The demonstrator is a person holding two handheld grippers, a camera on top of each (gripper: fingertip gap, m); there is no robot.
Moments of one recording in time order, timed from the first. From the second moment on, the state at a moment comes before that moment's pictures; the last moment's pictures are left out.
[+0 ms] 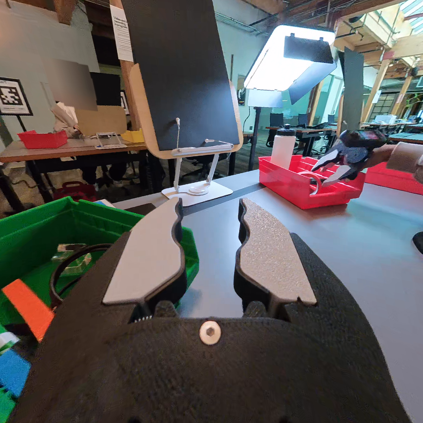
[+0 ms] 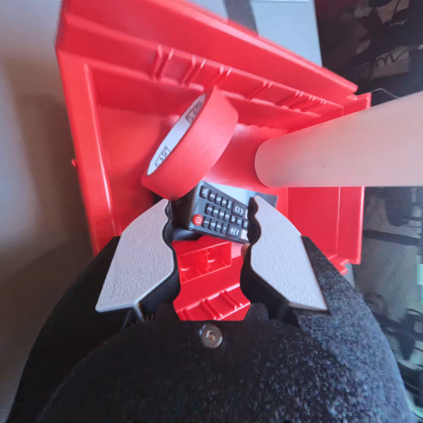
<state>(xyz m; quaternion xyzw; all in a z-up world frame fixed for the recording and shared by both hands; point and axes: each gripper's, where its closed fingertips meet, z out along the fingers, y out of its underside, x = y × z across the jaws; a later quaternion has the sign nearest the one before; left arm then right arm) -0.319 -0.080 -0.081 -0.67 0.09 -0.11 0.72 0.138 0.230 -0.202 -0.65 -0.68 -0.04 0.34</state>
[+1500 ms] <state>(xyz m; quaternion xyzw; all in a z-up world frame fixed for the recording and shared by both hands) -0.435 0.018 -0.174 -0.97 0.14 0.03 0.21 0.047 0.049 -0.138 -0.58 -0.43 0.36 0.58</state>
